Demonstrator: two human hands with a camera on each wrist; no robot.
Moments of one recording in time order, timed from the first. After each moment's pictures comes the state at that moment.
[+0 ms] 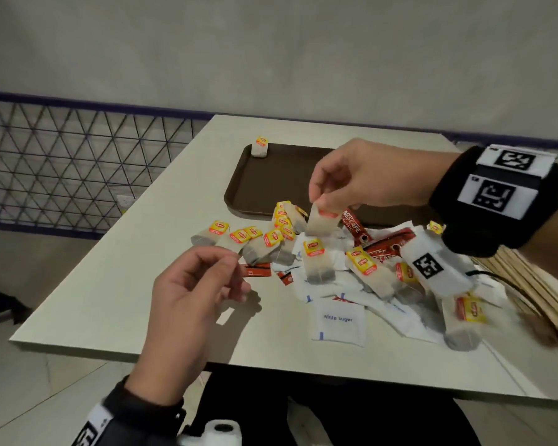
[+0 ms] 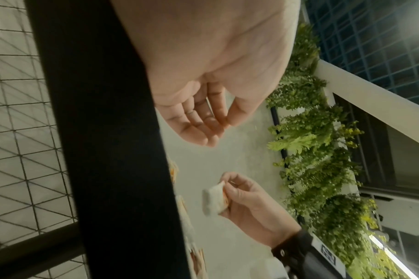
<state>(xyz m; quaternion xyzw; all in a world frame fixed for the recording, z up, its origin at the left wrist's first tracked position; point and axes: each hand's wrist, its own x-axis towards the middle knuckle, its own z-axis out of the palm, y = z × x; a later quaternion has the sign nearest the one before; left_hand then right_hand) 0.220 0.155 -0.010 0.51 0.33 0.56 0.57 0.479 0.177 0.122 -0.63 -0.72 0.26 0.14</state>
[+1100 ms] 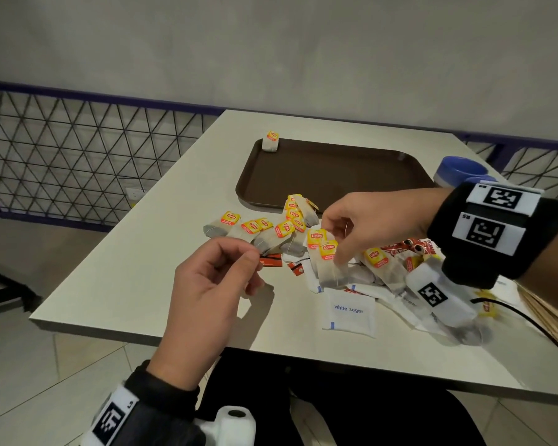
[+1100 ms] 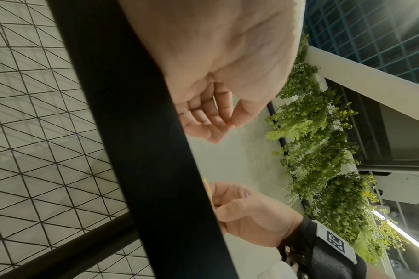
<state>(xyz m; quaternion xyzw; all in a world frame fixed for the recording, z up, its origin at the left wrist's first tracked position) 0.217 0.151 -0.020 0.58 0.31 0.55 0.51 0.460 0.167 0.083 -0.66 -0.69 0.29 -0.04</state>
